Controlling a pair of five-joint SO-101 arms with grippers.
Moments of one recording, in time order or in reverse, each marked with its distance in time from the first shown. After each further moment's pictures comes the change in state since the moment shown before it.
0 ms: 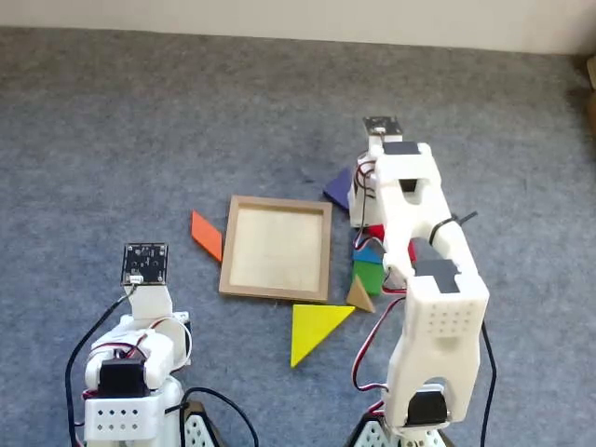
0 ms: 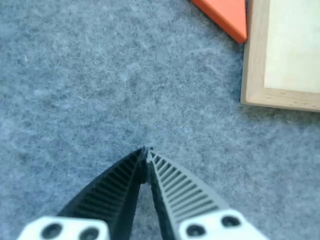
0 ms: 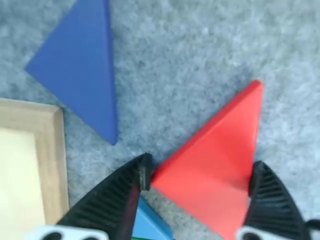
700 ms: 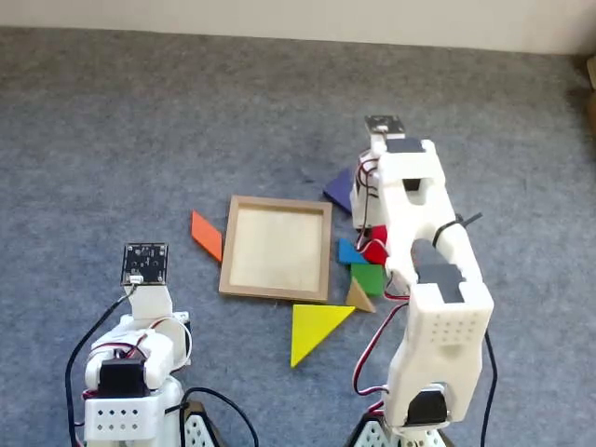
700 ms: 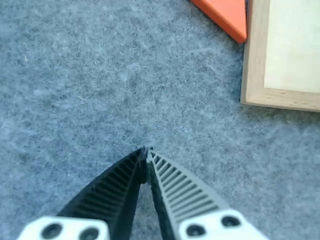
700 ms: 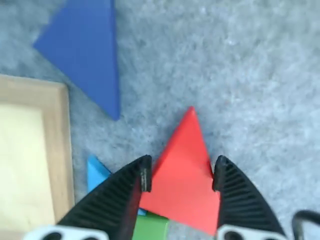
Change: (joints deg) left arm 0.0 0.0 0.0 0.0 0.0; right arm 0.0 -5.0 1.1 4.1 0.2
